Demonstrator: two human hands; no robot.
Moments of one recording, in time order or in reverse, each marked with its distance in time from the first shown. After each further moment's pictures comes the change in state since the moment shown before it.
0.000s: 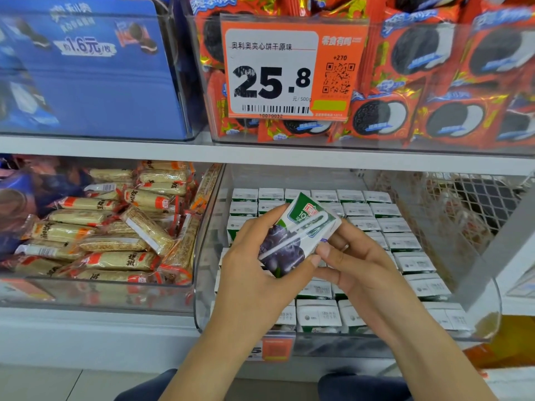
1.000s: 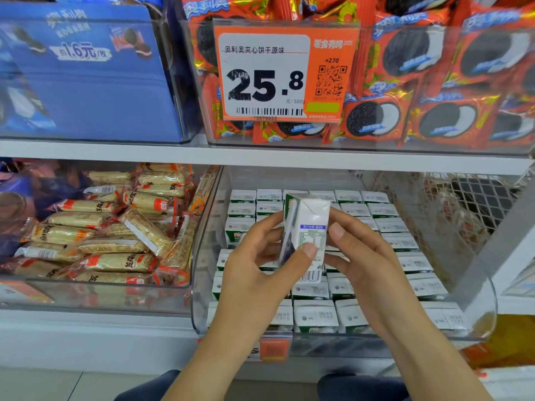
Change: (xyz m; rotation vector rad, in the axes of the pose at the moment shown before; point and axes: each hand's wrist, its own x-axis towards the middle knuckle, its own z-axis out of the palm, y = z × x) left_hand 0.000 0.000 0.005 -0.252 -0.081 -0.193; right_hand -0.003 -0.010 0.004 -0.100 0.142 -0.089
